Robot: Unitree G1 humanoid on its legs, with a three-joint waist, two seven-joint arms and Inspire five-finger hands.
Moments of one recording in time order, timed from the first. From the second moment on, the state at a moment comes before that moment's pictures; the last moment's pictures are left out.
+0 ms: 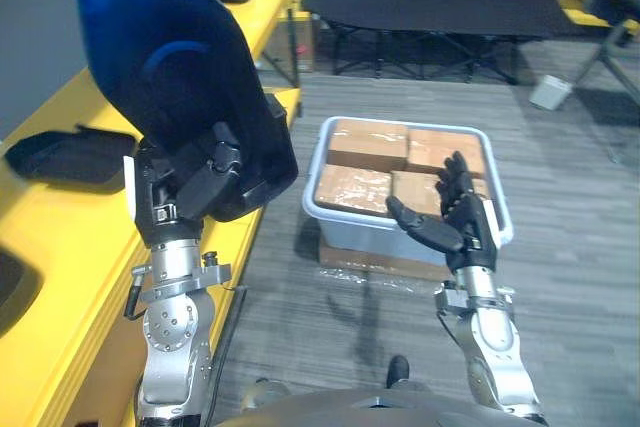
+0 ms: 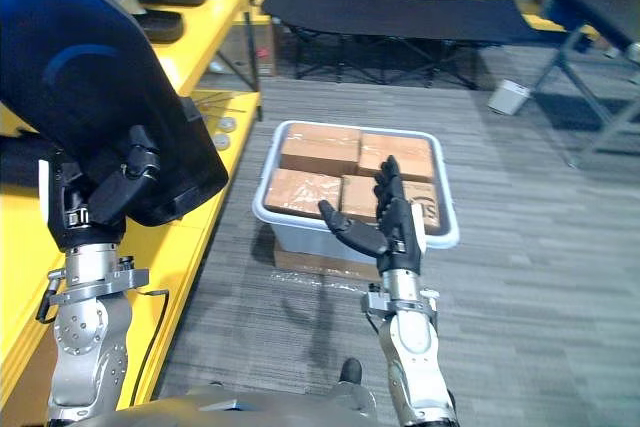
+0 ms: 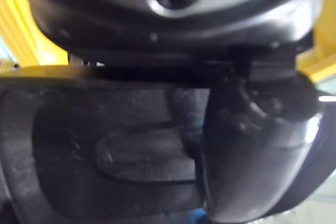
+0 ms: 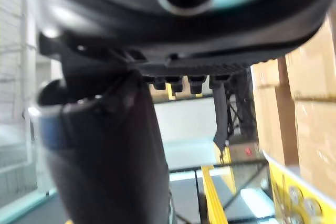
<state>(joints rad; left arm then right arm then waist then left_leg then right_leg) 0.26 0.11 0.07 -0.42 -0.20 -0.33 0.19 0.19 -0.16 0.14 -0.03 0.22 -0.32 -0.10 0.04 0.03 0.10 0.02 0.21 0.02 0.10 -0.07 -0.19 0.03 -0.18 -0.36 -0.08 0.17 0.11</state>
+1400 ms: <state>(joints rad) 0.31 0.14 0.06 -0.35 -0.39 -0.30 -0.02 0.14 -0.20 0.07 -0.04 0.13 -0.31 -0.06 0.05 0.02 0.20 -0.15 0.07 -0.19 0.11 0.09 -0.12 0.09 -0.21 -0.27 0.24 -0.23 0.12</state>
